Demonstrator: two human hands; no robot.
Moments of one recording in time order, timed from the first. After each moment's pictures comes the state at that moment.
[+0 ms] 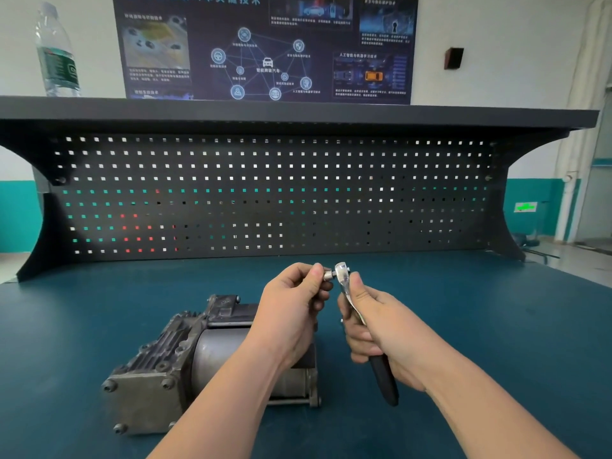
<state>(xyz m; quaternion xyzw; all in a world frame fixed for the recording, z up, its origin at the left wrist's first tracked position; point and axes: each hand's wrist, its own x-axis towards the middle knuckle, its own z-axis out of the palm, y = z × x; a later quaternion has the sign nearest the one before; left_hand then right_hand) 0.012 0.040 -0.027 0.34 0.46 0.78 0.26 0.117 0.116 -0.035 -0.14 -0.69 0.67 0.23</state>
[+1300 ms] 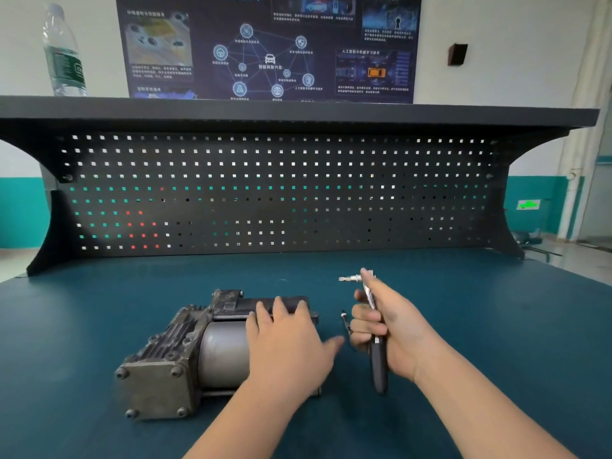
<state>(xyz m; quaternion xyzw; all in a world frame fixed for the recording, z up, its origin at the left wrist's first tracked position) 0.020 0.026 -0.061 0.37 0.91 0.16 -0.10 0.117 0.122 -0.036 -0.22 -0.48 0.81 0.26</state>
